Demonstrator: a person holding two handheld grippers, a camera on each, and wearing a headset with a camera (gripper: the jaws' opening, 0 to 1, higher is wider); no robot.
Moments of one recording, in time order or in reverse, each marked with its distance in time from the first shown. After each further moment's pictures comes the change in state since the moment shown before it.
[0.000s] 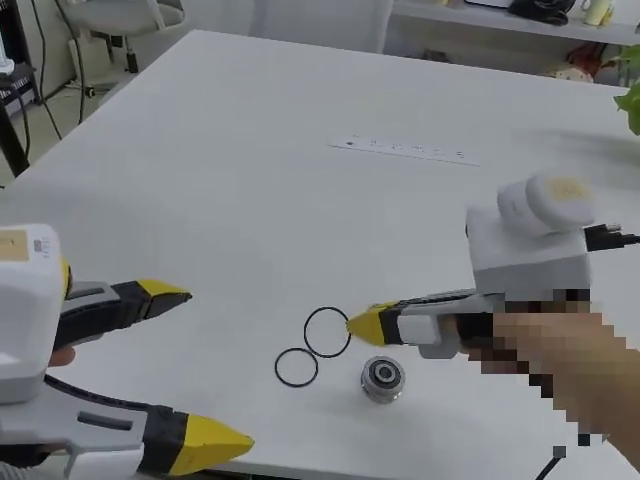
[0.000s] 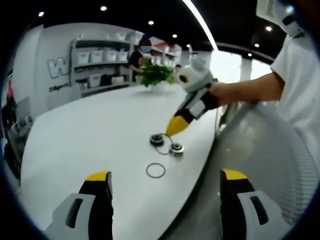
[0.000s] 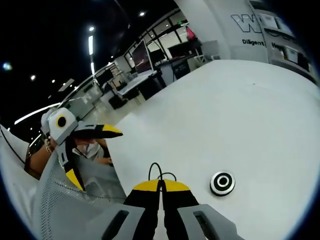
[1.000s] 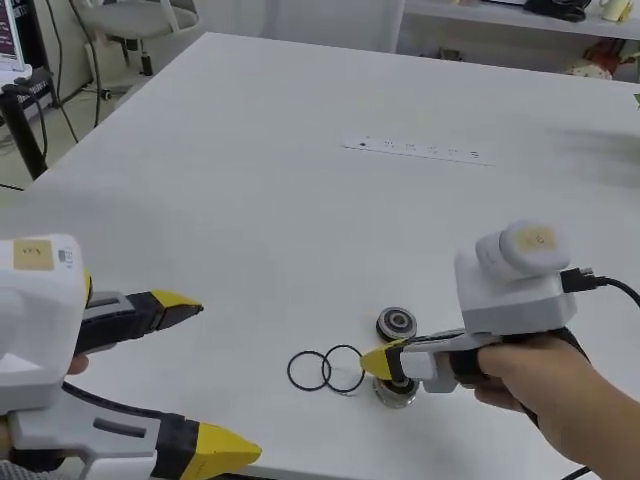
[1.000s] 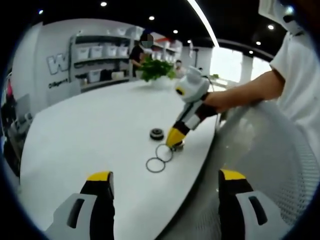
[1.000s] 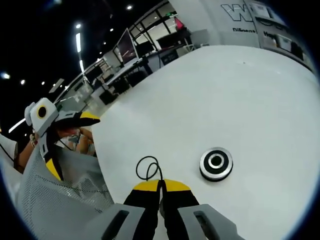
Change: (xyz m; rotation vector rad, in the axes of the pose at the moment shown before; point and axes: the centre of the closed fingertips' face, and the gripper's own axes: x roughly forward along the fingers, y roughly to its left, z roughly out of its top) left arm 0.002 0.000 -0.010 -0.011 0.045 -0.001; right arm 0.020 -0.033 -0.042 0.076 0.067 -0.061
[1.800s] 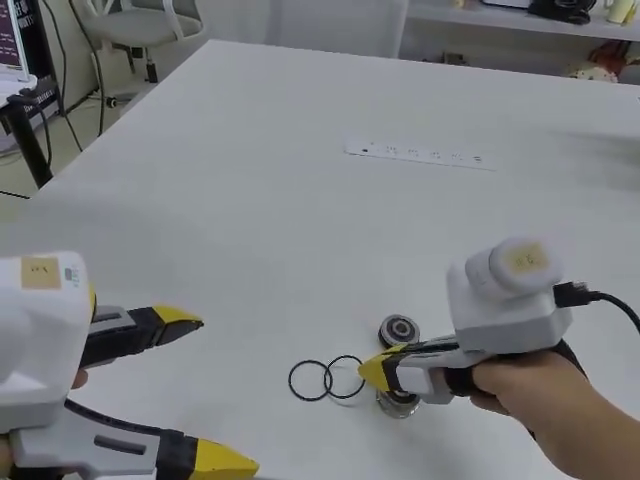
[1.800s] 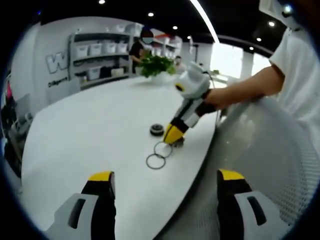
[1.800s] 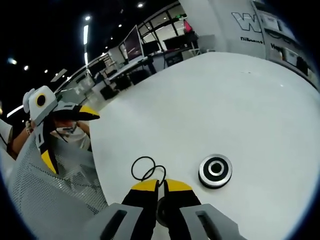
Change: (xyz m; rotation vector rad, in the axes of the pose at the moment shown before) left arm 0.001 0.000 -0.005 0.012 0.039 0.005; right arm 0.006 0.000 0.002 -0.118 -0.006 -0.032
